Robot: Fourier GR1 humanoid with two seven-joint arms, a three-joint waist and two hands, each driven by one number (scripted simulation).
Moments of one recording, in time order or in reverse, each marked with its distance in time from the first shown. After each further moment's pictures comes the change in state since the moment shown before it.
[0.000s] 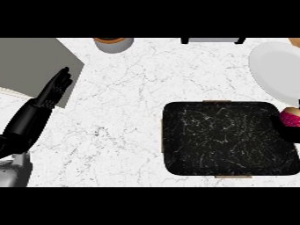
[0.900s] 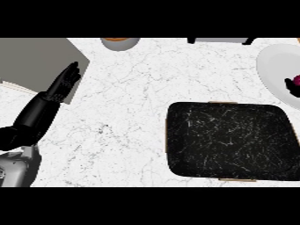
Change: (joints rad) left arm -0.063 -0.043 -0.003 0.025 -0.026 -0.022 0.023; right arm -0.505 0.139 -0.201 1.031 0.019 -0.114 -0.494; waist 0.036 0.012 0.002
